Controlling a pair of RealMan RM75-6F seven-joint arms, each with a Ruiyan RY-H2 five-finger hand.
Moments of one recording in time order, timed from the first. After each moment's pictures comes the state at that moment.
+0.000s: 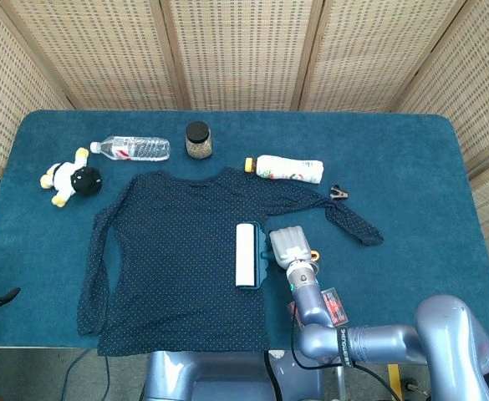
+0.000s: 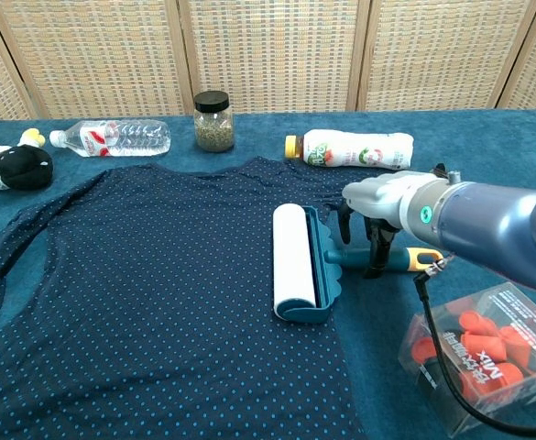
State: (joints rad) left arm -0.07 -1.03 -0.06 -1.64 1.43 1.45 -0.14; right arm 1.06 -1.71 0.18 -1.57 -0.28 1.16 -0.97
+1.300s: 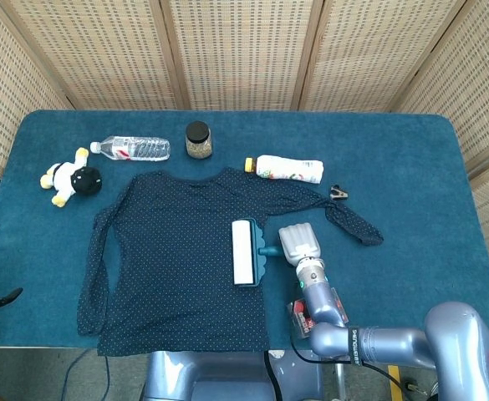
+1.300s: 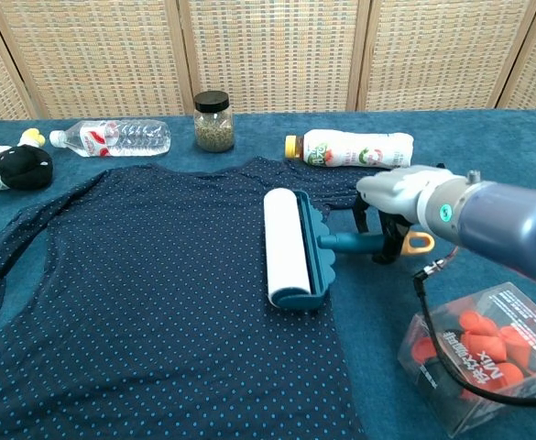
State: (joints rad) left arm -0.07 -1.03 -0.06 -1.64 1.42 1.43 -0.13; right arm 1.00 -1.70 0.18 -1.53 -0.39 1.12 -0.93
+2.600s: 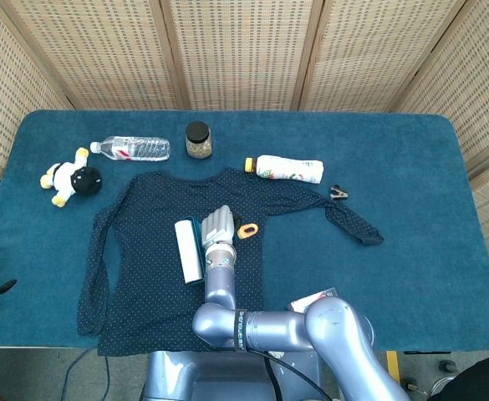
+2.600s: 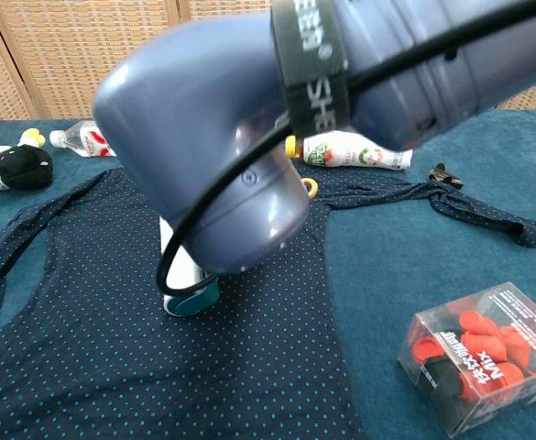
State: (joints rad) left arm -0.13 -1.01 -0.09 -1.57 1.34 1.30 -0.26; right arm 1.61 -2.03 0.50 -1.10 0.21 1.23 -1.74
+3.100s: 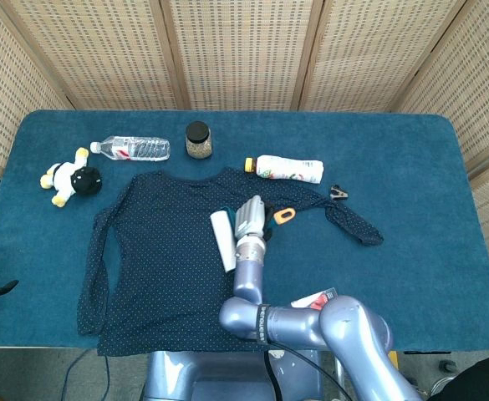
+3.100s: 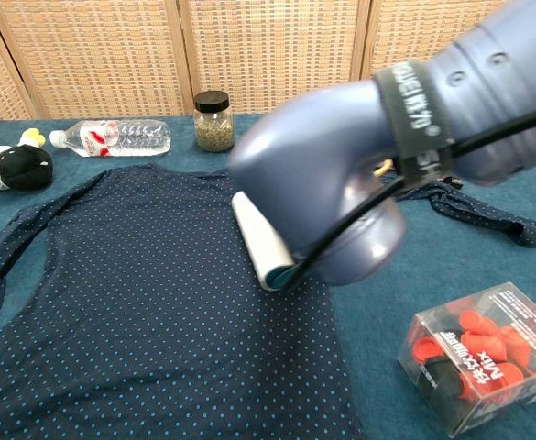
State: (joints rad) left arm -0.13 -1.02 -0.09 -1.57 1.33 1.29 -0.23; right arm 1.47 -1.99 0.36 -1.08 0.10 1.28 -1.82
